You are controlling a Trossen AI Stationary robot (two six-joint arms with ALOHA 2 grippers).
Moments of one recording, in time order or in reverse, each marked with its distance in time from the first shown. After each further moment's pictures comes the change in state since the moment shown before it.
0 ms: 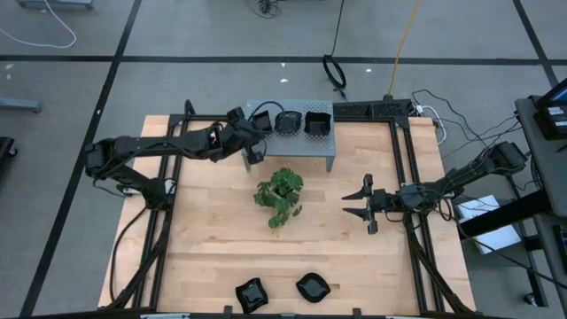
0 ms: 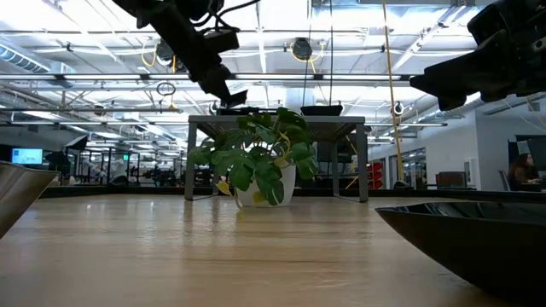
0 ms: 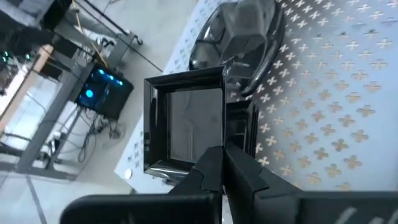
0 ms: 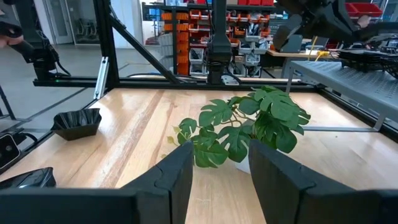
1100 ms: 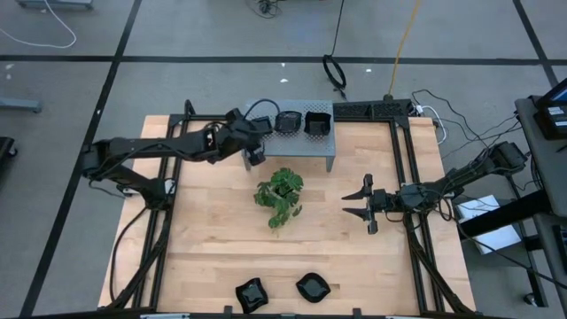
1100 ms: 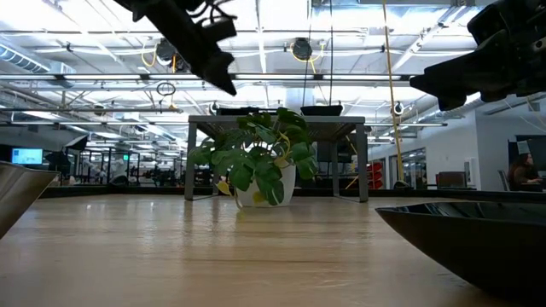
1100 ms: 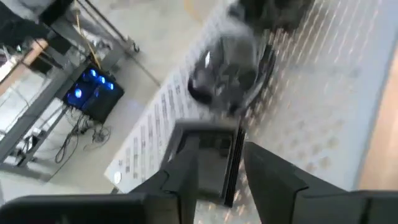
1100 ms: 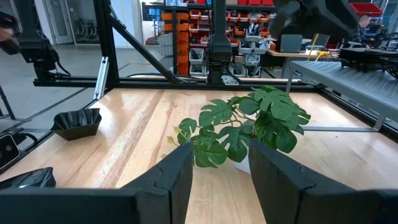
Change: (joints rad) left arm -0.030 -0.038 0.000 0.017 0.013 -0.115; right arm 0.000 0.000 0.000 0.000 0.000 0.000
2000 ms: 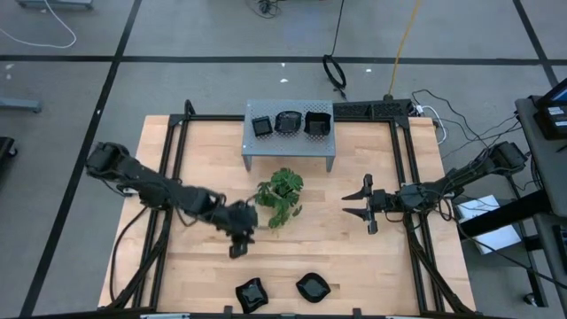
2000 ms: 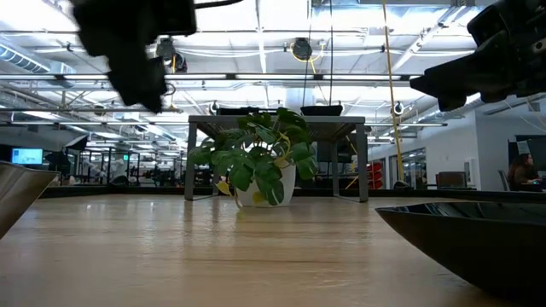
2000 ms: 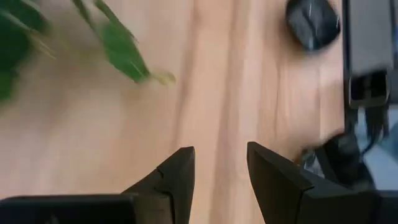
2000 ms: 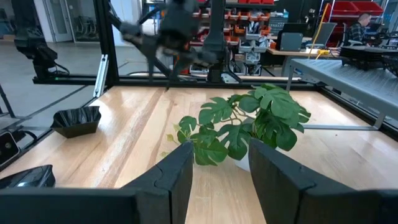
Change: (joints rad) left arm -0.611 0.080 -0.130 -0.122 0.538 -0.804; right arm 0.000 0.000 0.000 -0.008 0.000 0.000
